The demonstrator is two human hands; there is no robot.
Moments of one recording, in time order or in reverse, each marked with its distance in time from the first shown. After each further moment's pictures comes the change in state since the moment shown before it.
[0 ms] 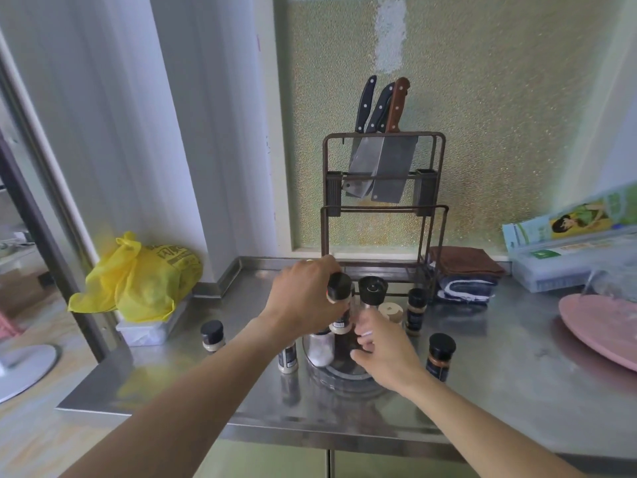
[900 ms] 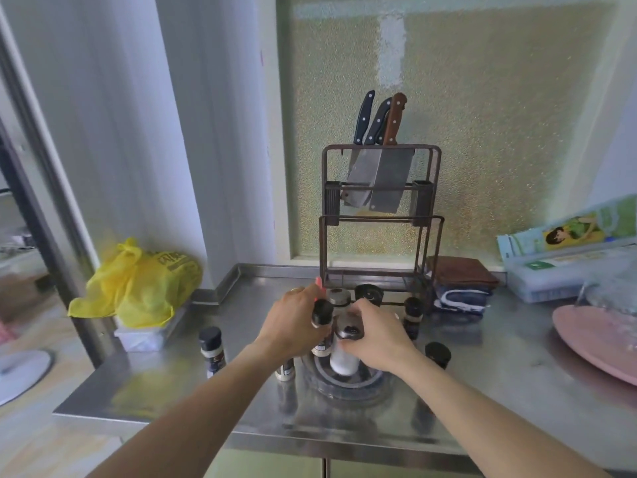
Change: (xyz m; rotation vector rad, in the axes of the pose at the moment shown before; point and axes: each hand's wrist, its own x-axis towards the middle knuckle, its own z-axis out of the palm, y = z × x) left_hand -0.017 -0.021 0.029 -0.087 -0.107 -0.122; right_hand 0.013 -0.039 -0.031 -0.187 -0.045 0.016
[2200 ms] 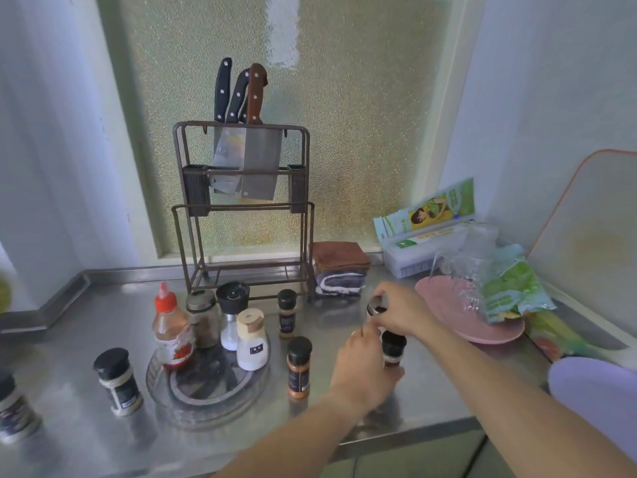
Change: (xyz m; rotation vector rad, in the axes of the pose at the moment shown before) left_hand 0.002 0.258 0.179 -0.350 -0.343 0.117; right_hand -0.011 0.235 -0.121 -0.239 0.076 0.410
